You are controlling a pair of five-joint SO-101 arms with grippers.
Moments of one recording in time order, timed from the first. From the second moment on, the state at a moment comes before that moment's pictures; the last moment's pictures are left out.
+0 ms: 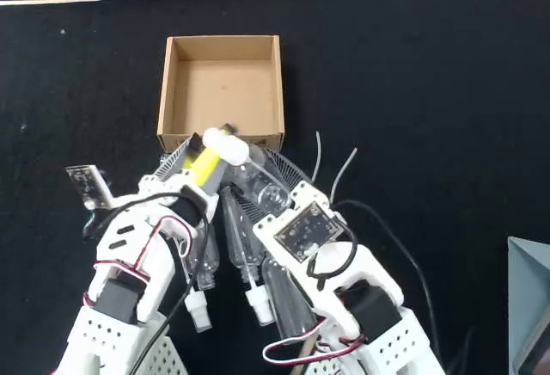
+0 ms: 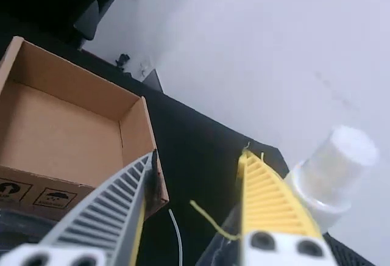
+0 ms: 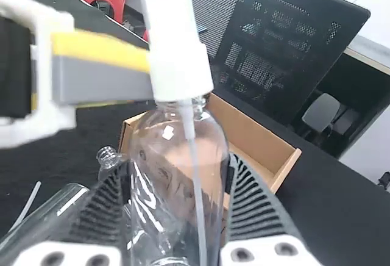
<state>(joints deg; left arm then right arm) 14.8 -96.2 91.5 13.3 37.2 -33.4 -99.4 88.3 31.2 16.9</state>
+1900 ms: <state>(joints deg) 21.0 -97.2 95.0 12.8 22.3 -28.7 -99.4 89.8 34.6 17.2</state>
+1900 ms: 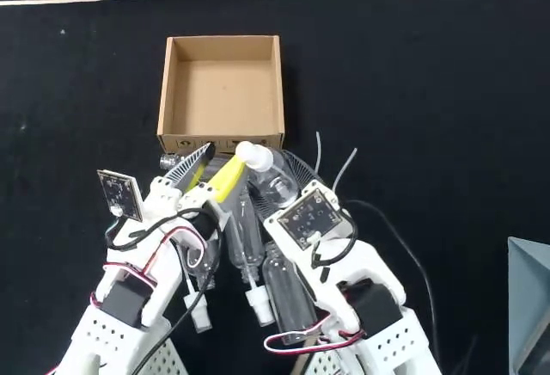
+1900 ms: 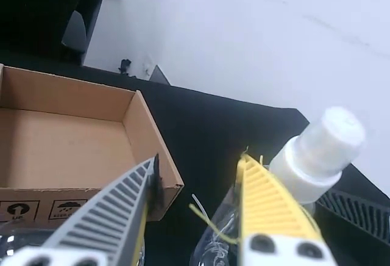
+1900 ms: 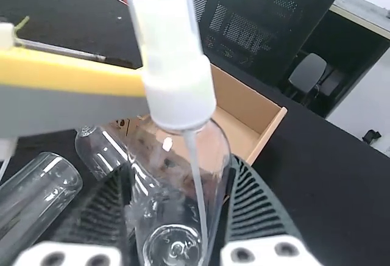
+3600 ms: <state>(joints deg) -3.9 -96.5 96.5 17.2 14.8 -29.1 -99.4 91.6 34.1 15.1</state>
